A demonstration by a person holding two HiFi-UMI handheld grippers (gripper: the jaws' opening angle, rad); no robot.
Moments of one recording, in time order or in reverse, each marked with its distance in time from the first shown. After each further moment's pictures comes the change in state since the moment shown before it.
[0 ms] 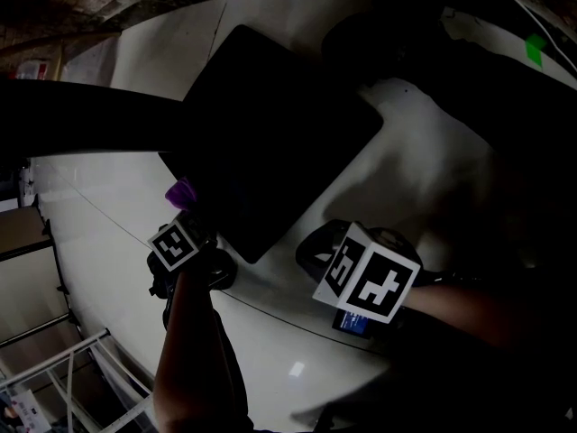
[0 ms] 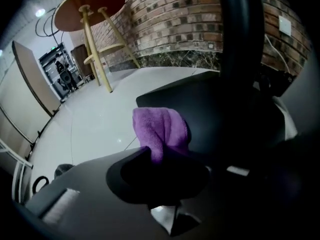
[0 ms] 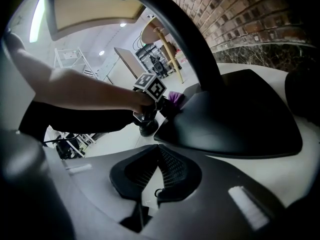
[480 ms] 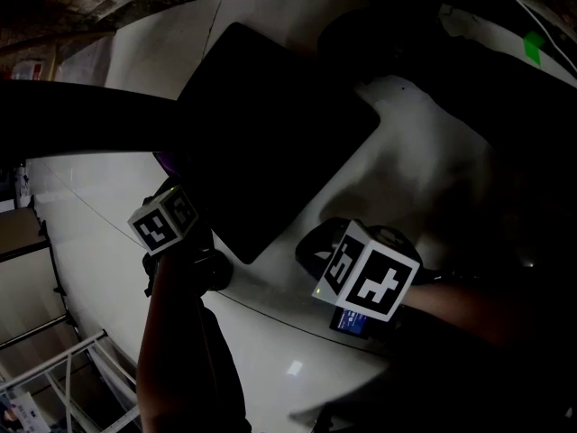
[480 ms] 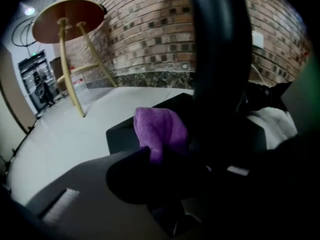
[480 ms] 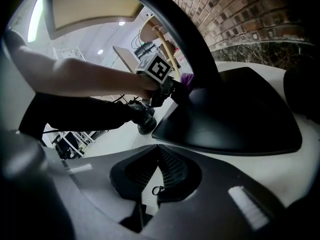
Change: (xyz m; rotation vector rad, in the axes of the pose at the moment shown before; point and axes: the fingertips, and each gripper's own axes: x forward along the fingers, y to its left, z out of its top) left arm -0.006 -0.060 0.077 0.129 -0.179 -0.215; right arm 0.002 -0.007 -0.006 0.007 0.014 -0.014
